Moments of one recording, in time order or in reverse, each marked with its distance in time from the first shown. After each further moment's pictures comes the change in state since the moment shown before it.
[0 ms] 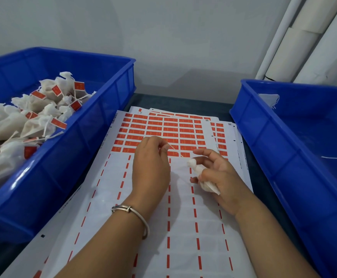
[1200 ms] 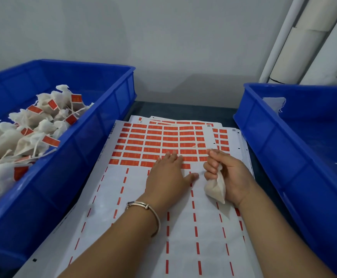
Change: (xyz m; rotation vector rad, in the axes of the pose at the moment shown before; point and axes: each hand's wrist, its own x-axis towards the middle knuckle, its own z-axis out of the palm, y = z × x) left_hand 0.028 -0.032 0.057 0.573 -0.453 0.243; right_hand 0.051 -0.001 -0.027 0.612 -0.023 0.173
